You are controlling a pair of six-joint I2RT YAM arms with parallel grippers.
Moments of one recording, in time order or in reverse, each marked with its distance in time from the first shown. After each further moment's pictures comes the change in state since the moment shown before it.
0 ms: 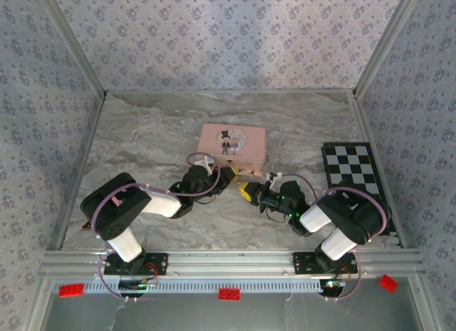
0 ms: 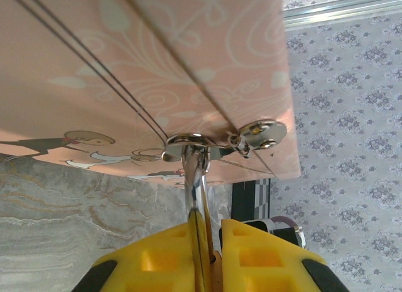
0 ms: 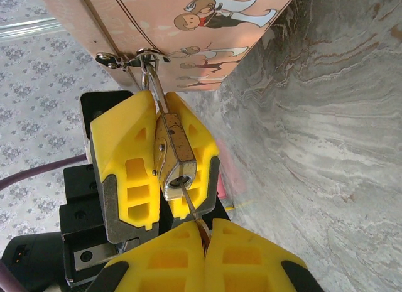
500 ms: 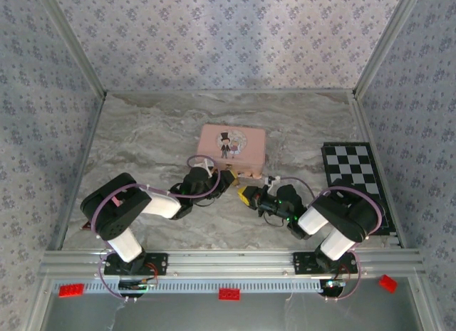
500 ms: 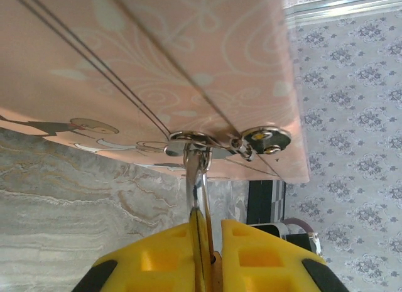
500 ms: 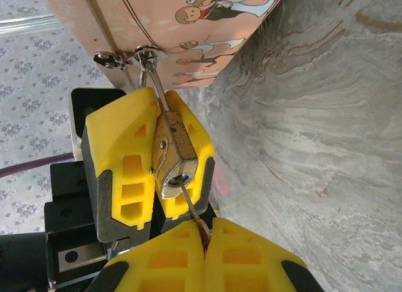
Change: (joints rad) left arm -0.006 0.000 -0.012 -0.042 -0.003 0.001; right arm 0.066 0.036 -0.015 0.018 0.080 -0.021
